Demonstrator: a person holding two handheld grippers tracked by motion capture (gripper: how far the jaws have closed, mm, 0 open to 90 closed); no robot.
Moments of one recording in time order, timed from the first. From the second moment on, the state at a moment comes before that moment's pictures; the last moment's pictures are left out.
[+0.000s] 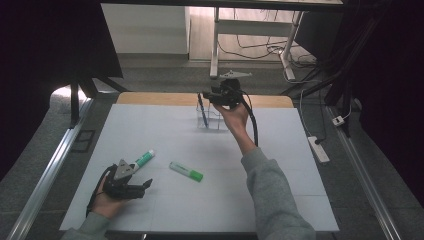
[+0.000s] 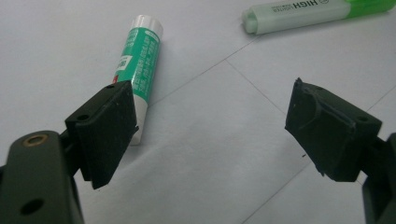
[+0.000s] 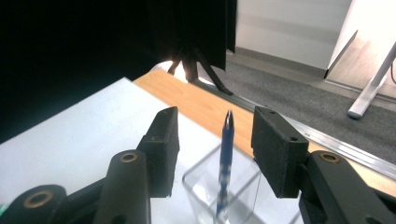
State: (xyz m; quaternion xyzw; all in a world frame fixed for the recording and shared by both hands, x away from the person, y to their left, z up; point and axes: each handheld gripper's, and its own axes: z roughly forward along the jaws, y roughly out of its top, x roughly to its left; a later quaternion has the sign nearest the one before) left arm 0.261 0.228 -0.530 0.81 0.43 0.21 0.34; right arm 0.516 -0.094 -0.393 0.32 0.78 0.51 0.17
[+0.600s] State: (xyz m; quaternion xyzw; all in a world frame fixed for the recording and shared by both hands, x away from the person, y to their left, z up) left arm 0.261 0.228 -0.530 0.81 0.43 0.22 0.34; right arm 0.464 -0.132 -0.409 0.30 0.81 0.49 0.15
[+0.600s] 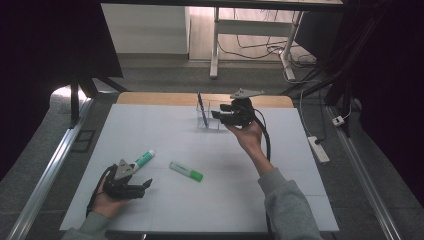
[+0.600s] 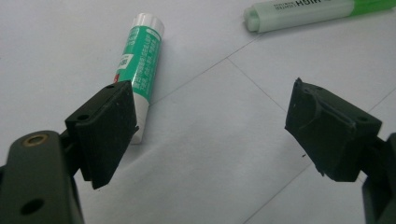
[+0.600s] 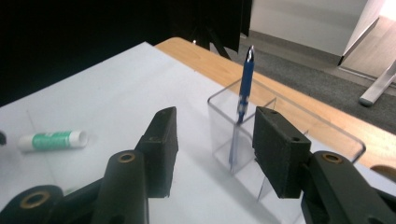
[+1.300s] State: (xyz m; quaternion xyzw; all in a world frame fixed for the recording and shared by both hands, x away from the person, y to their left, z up) left arm 0.261 0.227 -0.530 0.81 0.43 0.22 0.34; right arm 0.412 -0.174 -0.432 0.29 0.82 0.47 0.14
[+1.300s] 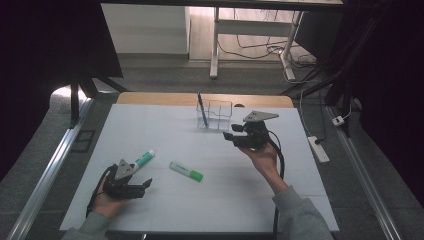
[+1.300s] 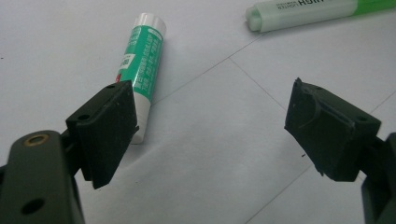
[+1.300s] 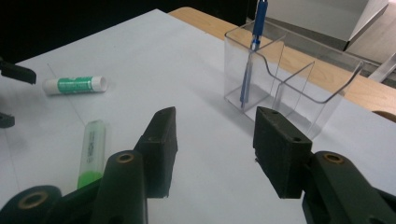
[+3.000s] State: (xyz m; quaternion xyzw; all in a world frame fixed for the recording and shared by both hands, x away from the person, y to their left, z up) left arm 0.262 0.226 -0.530 0.81 0.43 0.22 0.33; right arm 0.370 -0.113 -0.487 0.20 0.92 0.34 0.04
